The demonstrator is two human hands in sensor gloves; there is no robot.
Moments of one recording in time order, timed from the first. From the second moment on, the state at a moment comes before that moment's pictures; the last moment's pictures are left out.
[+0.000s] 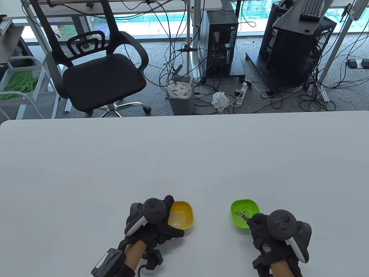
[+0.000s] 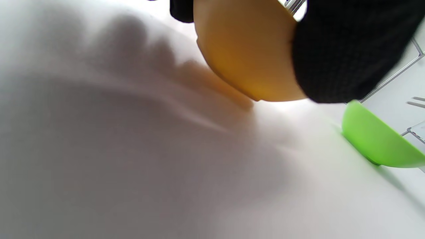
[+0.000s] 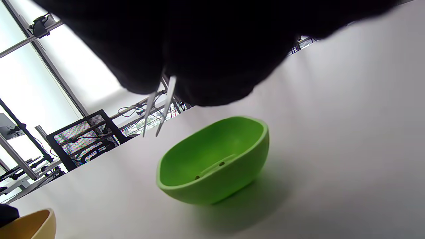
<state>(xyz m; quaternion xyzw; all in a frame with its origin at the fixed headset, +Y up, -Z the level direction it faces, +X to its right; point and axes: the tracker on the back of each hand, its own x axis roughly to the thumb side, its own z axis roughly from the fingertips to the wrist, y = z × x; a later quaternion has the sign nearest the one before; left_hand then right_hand) -0.143 -0.772 -0.290 -0.19 -0.12 0.24 0.94 0.218 -0.701 -0.224 -0.08 0.00 0.96 0.26</state>
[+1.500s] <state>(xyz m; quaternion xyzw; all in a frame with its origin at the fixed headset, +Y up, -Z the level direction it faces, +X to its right) -0.144 -0.715 -0.216 -0.06 -0.12 0.12 0.98 0.223 -0.698 -0.219 -0.11 -0.09 0.96 0.26</state>
